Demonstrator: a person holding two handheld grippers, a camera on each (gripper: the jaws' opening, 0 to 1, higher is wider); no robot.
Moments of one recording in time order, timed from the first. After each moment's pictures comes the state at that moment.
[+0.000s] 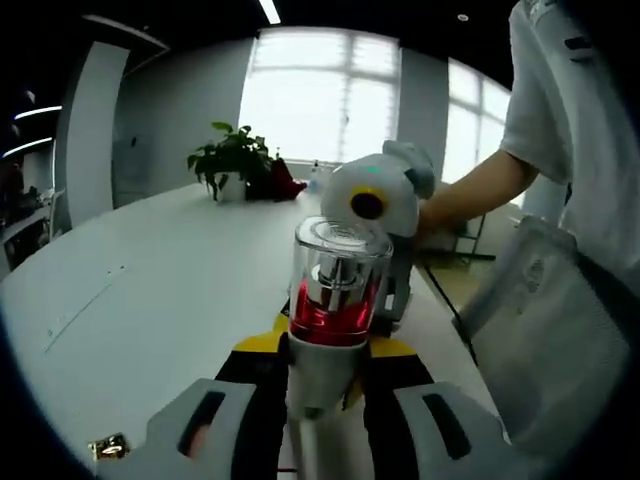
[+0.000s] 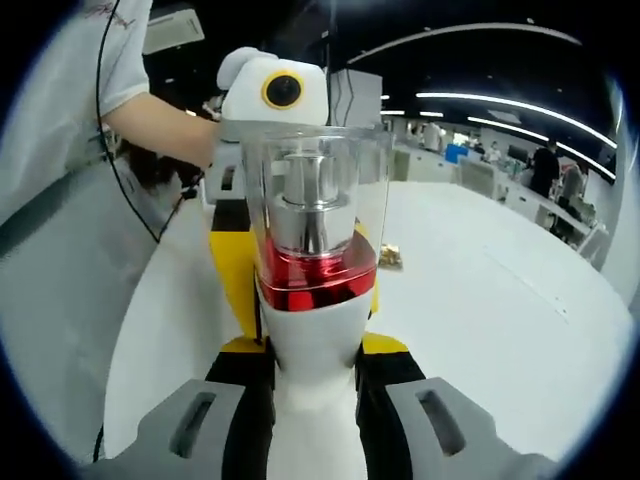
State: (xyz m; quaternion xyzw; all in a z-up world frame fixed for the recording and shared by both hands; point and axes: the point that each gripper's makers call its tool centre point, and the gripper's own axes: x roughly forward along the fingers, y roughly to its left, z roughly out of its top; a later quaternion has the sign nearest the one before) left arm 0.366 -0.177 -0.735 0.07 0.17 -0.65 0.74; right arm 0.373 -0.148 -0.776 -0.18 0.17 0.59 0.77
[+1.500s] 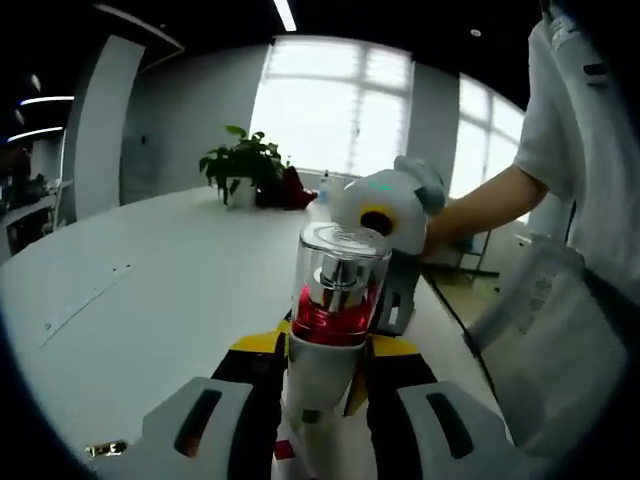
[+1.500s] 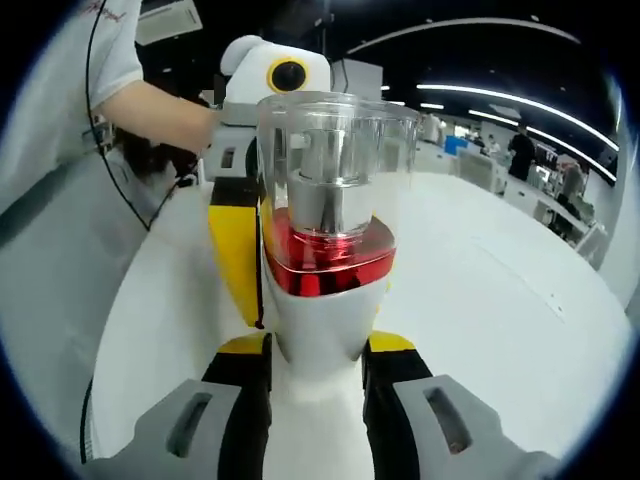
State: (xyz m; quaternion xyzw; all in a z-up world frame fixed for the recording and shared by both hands) left arm 0.385 -0.183 -0.729 0.04 0.17 -0.64 0.75; right arm 0.391 -0.156 -0.785 -0.19 0.19 0.58 0.77
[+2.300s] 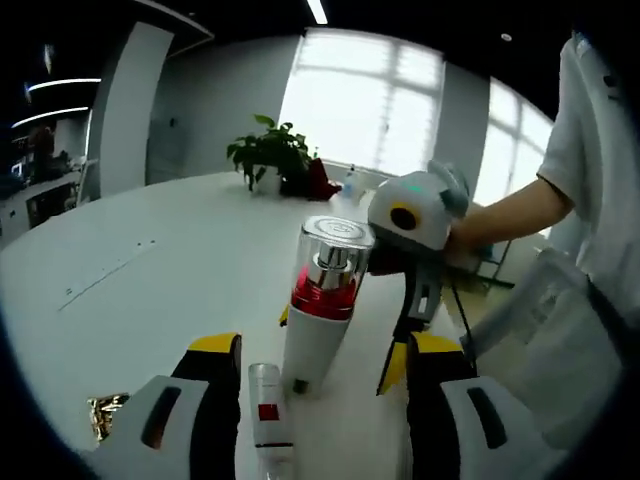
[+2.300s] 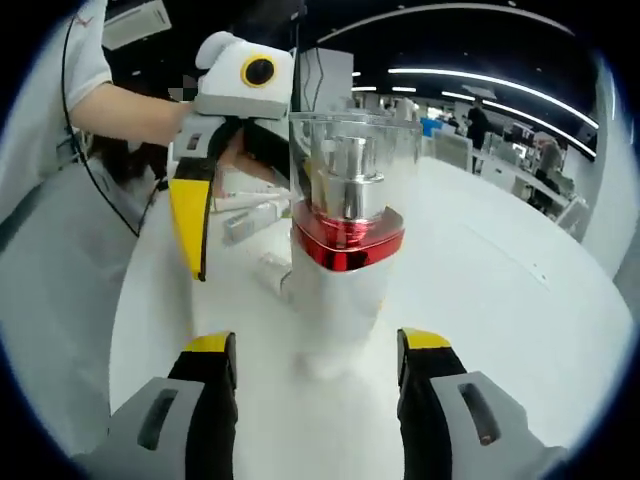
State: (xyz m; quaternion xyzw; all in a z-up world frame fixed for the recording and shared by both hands) left arm 0.378 -0.153 -0.730 0.03 0.21 -0.58 0.78; right arm 0.374 -0.172 -0.783 -0.19 0.23 0.53 0.80
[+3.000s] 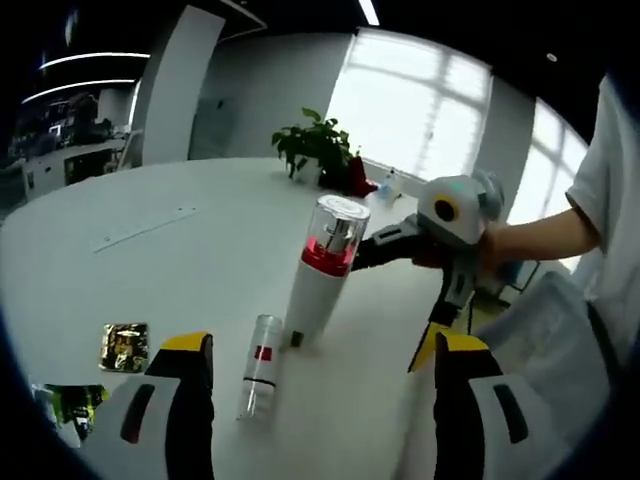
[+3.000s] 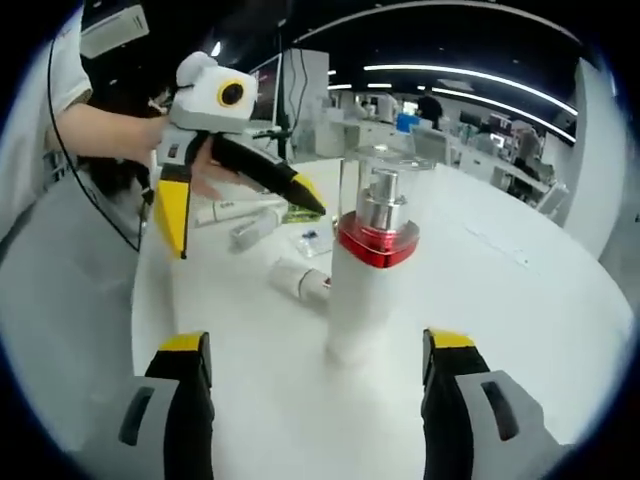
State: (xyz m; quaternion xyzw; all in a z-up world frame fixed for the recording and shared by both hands) left arm 0.342 -0.120 -0.722 -0.02 0.26 -0.50 0.82; right arm 0.346 -0.181 -0.764 -0.17 0.23 0.48 0.83
